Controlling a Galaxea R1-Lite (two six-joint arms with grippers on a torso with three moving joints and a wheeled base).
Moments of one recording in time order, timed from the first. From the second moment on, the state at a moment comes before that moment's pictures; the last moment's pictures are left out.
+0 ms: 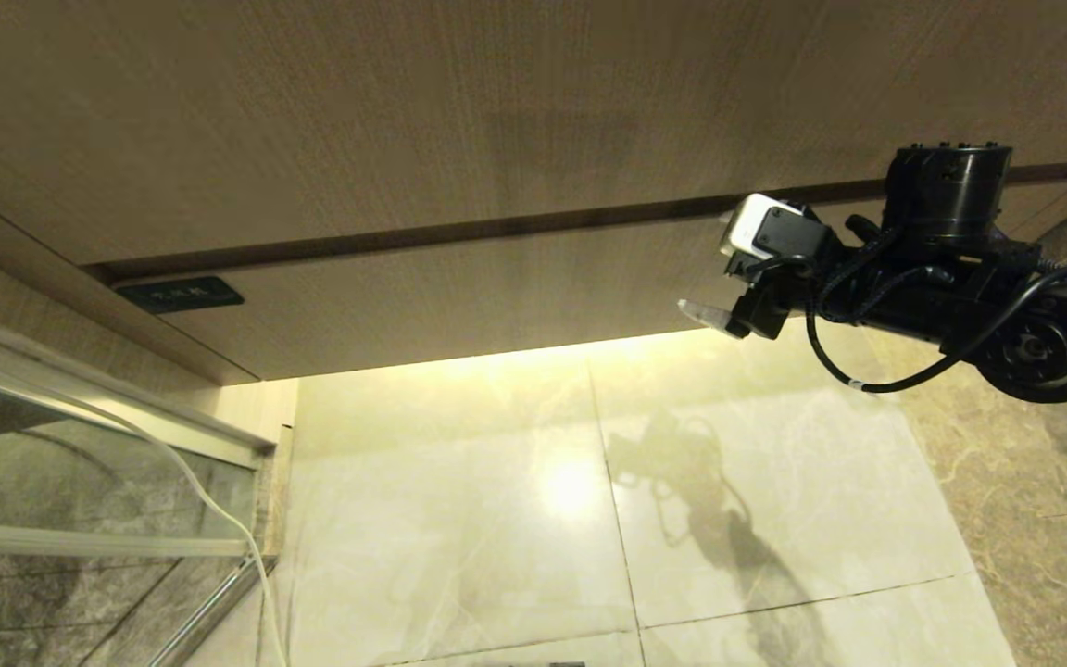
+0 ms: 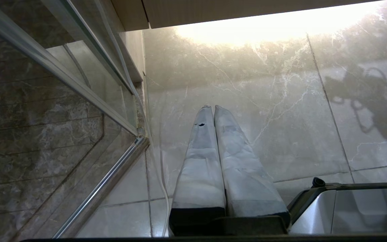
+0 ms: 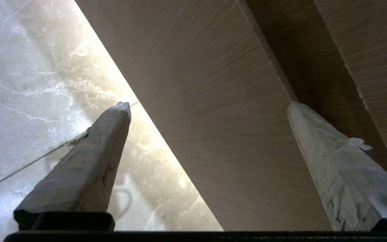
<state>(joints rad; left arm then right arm) 0.00 0.00 0.00 0.00 0.00 0.00 0.32 1.81 -1.21 -0.53 0.22 -0.99</state>
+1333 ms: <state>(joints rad) 0.00 0.00 0.00 0.00 0.00 0.00 0.33 1.68 -1.07 -0.45 0.22 -1.00</state>
